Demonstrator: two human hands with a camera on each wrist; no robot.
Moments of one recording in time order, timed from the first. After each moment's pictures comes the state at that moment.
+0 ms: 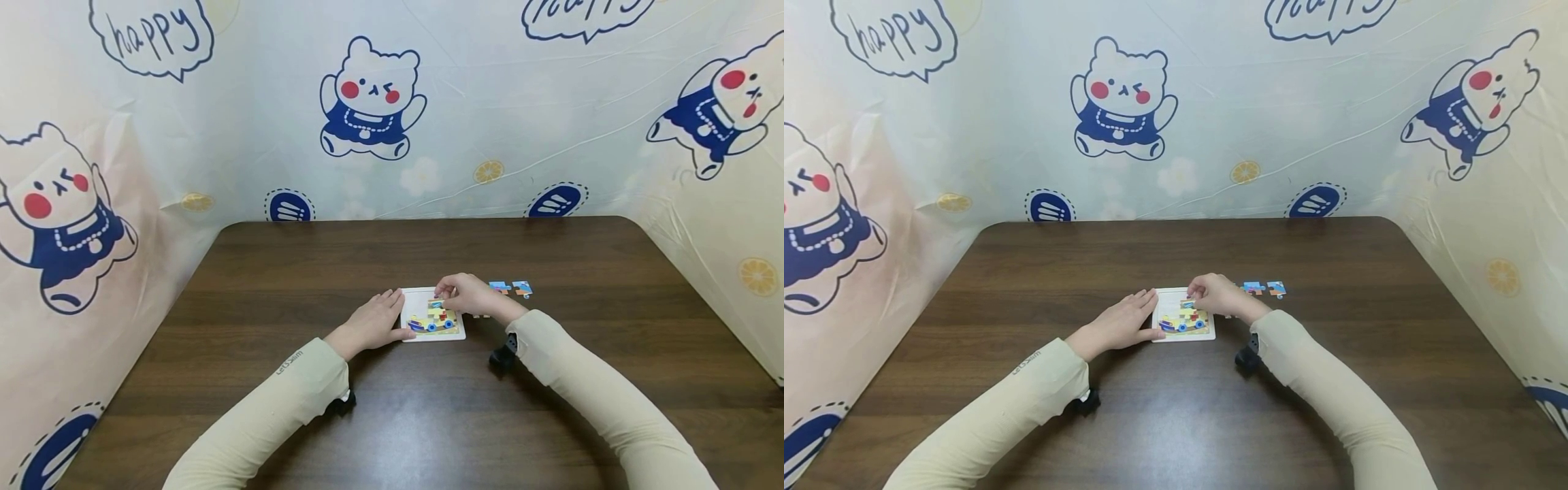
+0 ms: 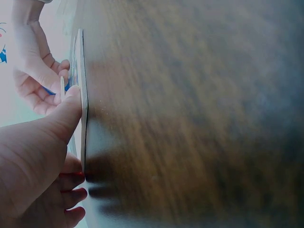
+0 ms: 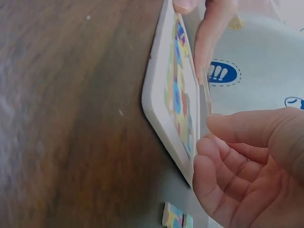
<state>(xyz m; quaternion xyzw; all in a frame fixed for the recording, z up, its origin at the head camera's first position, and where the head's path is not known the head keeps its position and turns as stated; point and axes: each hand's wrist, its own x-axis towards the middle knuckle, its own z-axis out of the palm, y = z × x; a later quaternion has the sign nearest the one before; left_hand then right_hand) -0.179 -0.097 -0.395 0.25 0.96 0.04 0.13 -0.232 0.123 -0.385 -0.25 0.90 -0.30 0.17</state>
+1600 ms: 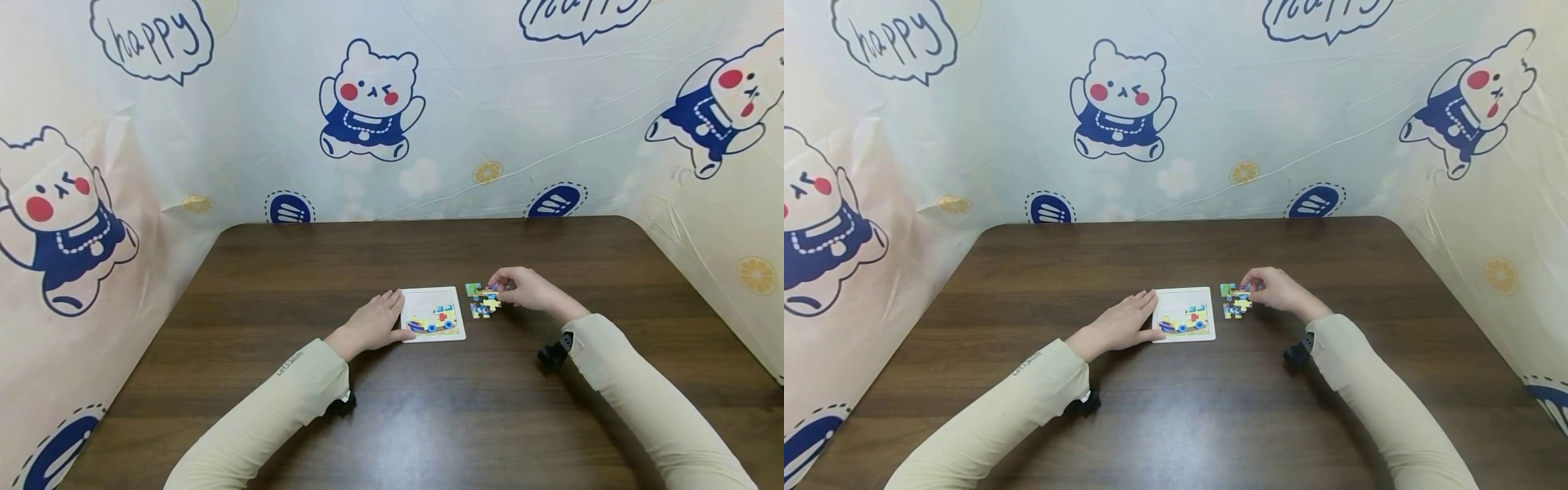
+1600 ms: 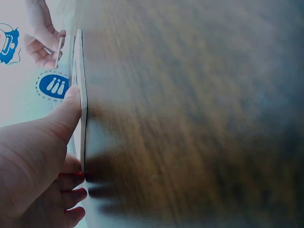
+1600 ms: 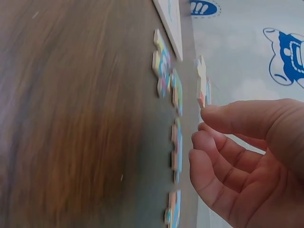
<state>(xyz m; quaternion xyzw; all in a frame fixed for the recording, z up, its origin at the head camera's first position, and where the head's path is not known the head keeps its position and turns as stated) -0.178 -0.098 -0.396 0.26 0.96 0.04 0.13 -0.236 0.217 -0.384 -0.20 0.91 -0.32 0.14</state>
